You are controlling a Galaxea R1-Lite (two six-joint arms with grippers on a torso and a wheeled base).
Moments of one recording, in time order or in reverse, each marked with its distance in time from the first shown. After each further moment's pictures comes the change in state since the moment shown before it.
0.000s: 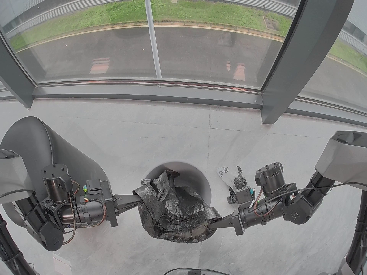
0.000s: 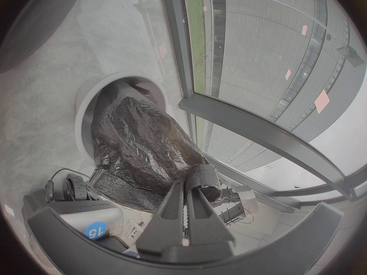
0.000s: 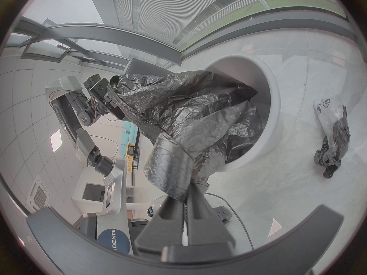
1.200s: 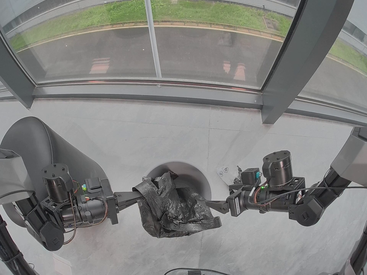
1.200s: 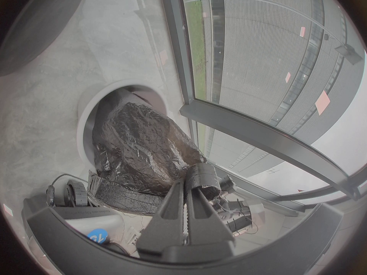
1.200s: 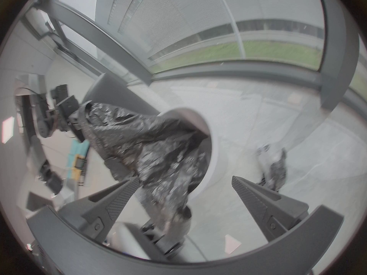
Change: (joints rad) left arm -0.011 -0.004 -0.004 -0.001 0.070 0.002; right arm 0.059 -0.126 0.032 -0.137 -0.520 0.007
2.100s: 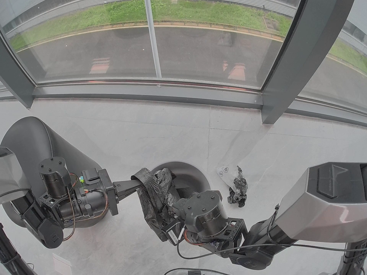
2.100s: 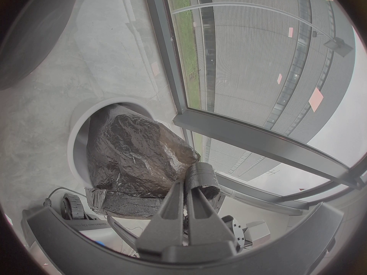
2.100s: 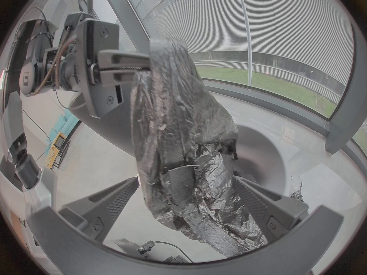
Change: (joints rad) left arm -0.017 -0.040 -0.043 0.005 0.087 0.004; right arm 0.426 0.190 -0.217 -0.064 -0.471 -0.041
